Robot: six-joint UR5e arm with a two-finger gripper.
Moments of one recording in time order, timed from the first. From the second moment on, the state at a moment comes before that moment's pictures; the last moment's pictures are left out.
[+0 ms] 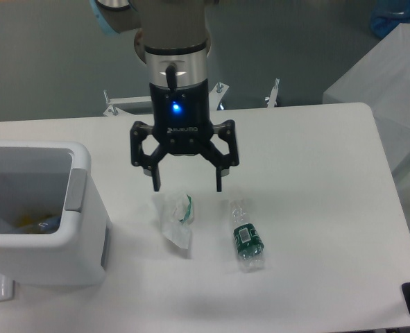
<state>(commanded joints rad) 2.36 -1.74 -1.42 -1.03 1.47 0.38</state>
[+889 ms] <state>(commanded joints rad) 2.35 -1.69 -1.75 -0.88 1.47 0.40</state>
